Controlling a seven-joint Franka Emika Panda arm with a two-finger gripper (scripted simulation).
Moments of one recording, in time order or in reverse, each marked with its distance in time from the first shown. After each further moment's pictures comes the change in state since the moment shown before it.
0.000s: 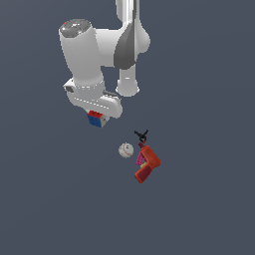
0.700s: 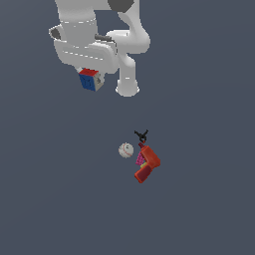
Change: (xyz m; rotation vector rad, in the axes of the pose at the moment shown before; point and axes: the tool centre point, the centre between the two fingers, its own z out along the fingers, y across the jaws) arm -0.054 0.031 -0.128 -0.002 0.002 0.001
